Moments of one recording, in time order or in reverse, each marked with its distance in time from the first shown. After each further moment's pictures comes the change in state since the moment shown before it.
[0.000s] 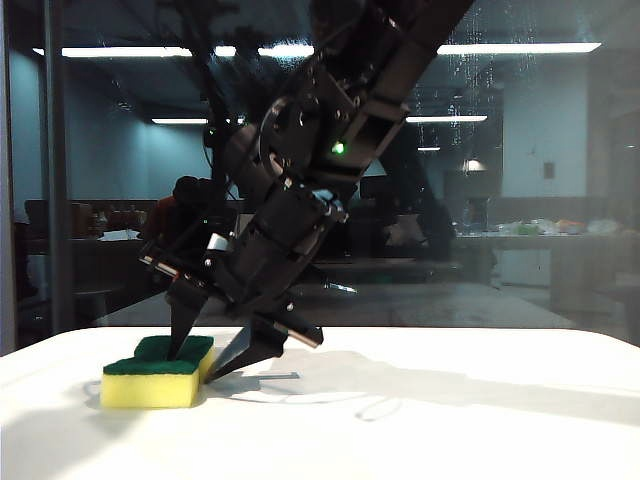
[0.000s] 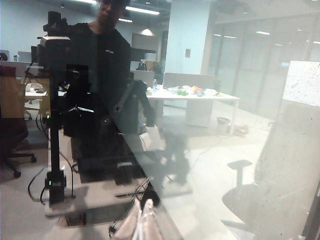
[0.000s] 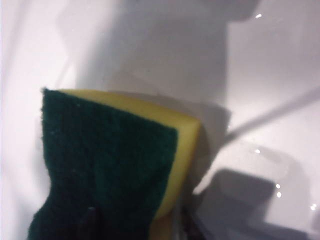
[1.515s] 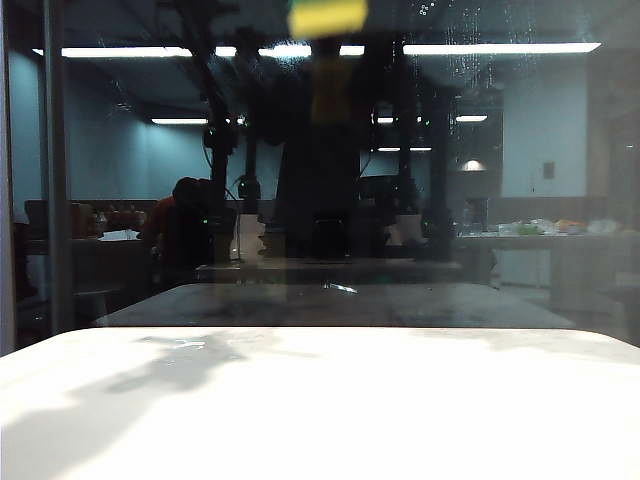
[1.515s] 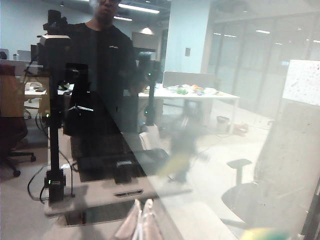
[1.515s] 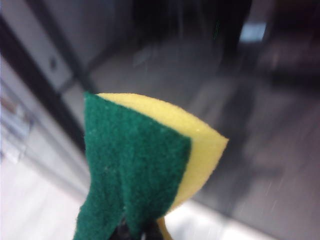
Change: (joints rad) left arm 0.000 0.000 0.000 -0.004 0.000 0.000; right arm -0.252 -0.742 -0.002 -0.011 0.061 -0.328
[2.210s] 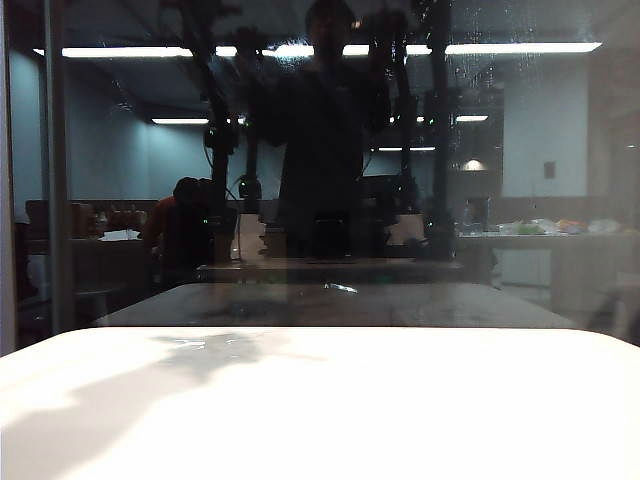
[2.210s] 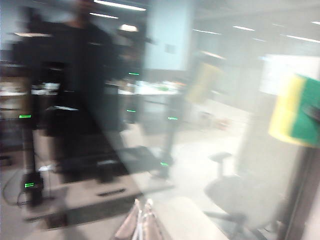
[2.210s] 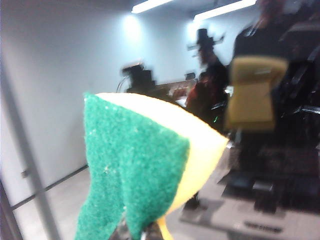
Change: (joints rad) left arm 0.000 -0.002 0.000 -0.001 0.084 0.000; right arm -0.223 0.172 0.685 -0.054 -0.062 -0.048
